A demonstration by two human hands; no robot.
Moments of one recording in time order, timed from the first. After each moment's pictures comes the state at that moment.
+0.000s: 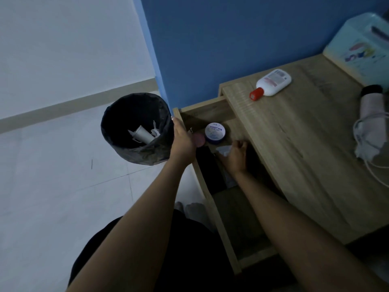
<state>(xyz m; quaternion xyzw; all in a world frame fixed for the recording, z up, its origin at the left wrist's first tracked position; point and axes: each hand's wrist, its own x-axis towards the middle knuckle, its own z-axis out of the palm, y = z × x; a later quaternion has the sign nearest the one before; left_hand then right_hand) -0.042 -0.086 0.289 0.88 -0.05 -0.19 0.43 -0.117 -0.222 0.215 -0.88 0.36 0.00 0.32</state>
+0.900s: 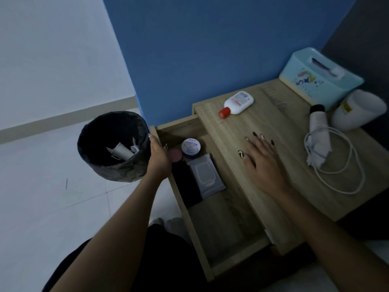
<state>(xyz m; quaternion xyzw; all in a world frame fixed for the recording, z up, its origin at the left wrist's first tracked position) -0.044 -0.089 0.296 0.88 -0.03 -0.20 0.44 -0.214 -0.332 0.319 -0.97 0.17 -0.09 0.12</state>
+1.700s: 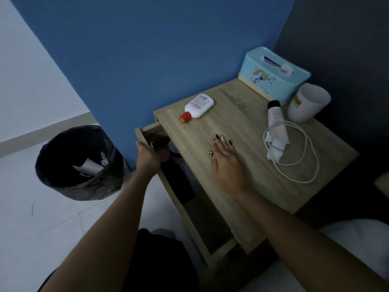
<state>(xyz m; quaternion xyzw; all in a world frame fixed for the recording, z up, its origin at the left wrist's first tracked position) -0.056 -0.166 0.314 0.87 0.00 -0.23 0.45 -0.213 -0.325 0.319 -0.97 0.19 -0.12 0.11</state>
